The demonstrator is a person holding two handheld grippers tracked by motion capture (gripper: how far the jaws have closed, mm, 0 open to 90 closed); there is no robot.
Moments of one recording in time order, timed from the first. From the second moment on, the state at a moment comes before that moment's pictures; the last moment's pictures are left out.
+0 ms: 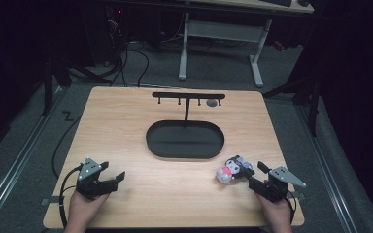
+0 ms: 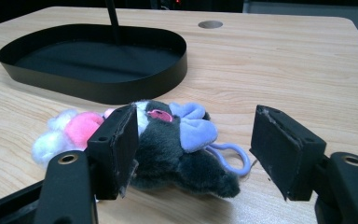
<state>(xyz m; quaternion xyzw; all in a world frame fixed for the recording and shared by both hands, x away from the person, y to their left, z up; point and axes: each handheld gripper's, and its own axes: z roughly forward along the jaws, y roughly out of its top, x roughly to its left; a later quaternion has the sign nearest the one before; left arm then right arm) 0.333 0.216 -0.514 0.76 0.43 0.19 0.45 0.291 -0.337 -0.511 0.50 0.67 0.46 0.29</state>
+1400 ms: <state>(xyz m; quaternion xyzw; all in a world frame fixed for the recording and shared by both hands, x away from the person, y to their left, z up) 0.341 0.213 -0.510 0.76 0.40 0.17 0.48 0.288 -0.311 -0.505 0.55 0.73 0.32 0.26</state>
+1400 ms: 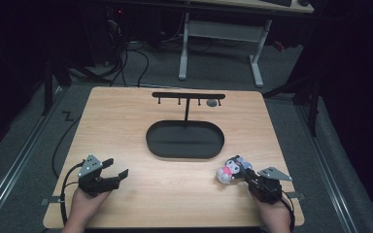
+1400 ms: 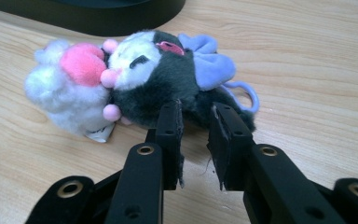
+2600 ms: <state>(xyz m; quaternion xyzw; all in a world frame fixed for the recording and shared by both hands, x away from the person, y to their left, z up) 0.341 0.211 -0.516 0.78 0.41 0.14 0.45 0.306 -0.313 -0.506 0.57 0.70 0.32 0.28</state>
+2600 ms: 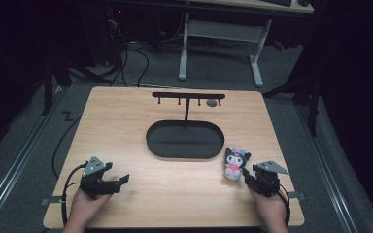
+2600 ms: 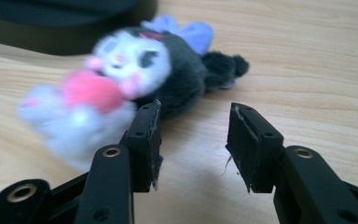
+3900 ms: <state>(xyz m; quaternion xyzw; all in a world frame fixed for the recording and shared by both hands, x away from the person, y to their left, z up) 0.338 0.206 -0.516 0.79 0.41 0.14 0.43 0.278 -0.318 -0.511 0.58 0.68 0.35 0.28</state>
